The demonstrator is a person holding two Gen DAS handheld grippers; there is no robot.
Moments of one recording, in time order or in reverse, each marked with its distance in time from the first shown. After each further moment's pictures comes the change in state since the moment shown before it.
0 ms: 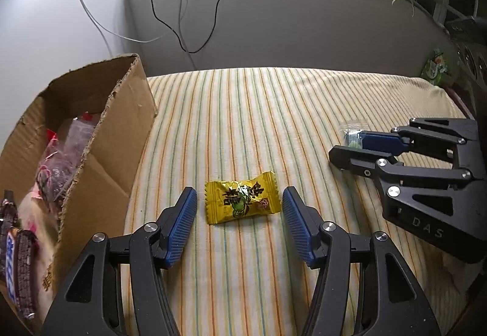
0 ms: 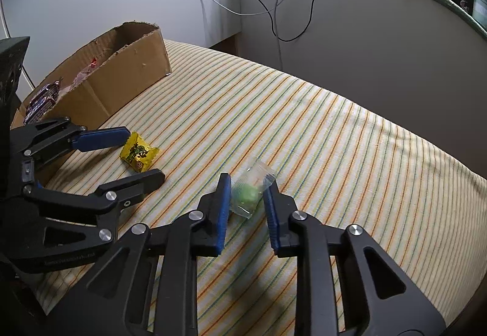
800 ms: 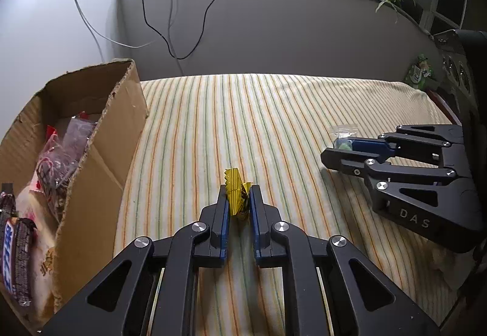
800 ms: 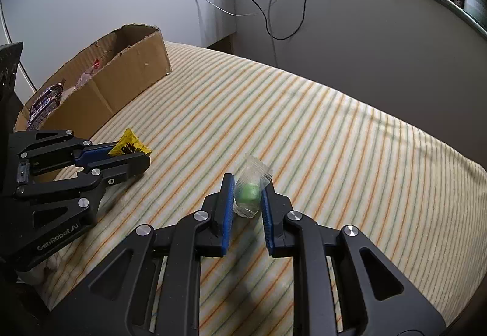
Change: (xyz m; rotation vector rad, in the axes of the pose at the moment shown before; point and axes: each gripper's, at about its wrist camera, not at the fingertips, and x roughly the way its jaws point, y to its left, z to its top) left arm -0.011 -0.001 -0.007 0.008 -0.039 -0.076; right arm -0.013 0.000 -0.008 0.038 0.003 -0.015
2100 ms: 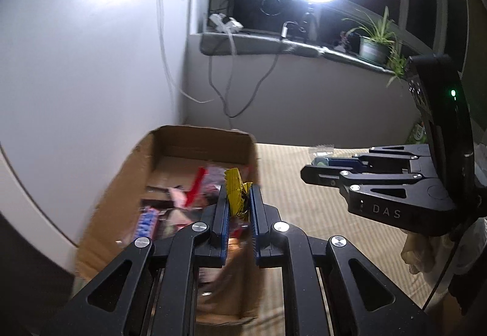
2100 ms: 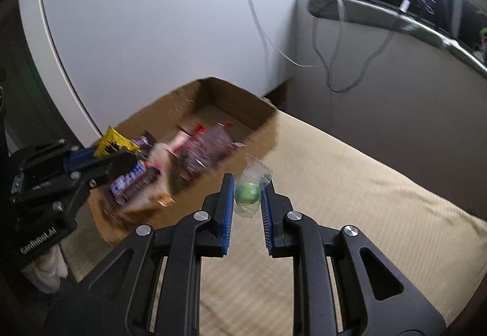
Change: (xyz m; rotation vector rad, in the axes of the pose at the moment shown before) left arm -0.134 0.105 -0.014 -0.105 -0.265 0.065; right arm -0.045 0.121 0.075 -0.103 -0.118 0.130
